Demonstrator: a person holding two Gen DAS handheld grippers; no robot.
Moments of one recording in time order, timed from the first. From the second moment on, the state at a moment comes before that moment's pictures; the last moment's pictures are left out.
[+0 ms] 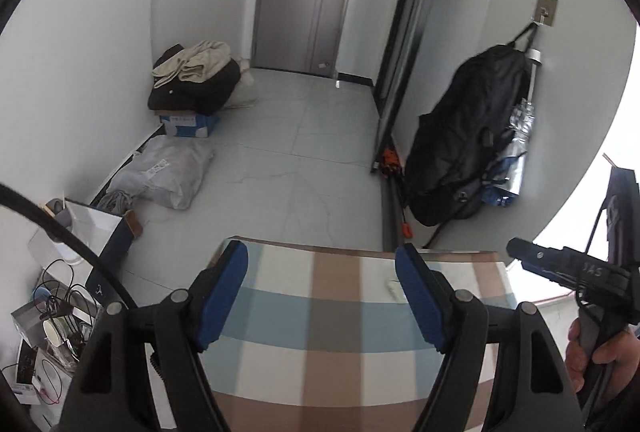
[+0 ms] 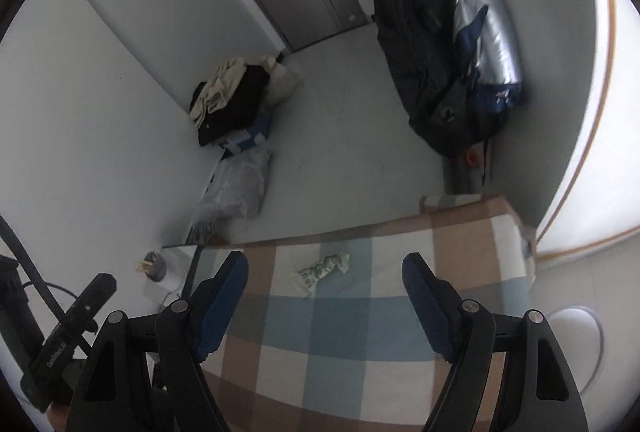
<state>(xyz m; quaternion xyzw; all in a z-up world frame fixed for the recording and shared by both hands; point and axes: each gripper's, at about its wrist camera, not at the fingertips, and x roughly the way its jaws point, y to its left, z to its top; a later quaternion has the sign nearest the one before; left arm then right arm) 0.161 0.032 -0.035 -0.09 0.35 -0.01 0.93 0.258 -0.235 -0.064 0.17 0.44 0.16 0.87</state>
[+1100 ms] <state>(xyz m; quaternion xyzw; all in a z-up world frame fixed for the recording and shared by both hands) 0.181 0.085 -0.083 -0.14 0.41 0.00 0.90 0.275 -0.119 -0.151 -0.02 0.48 0.09 0.87</state>
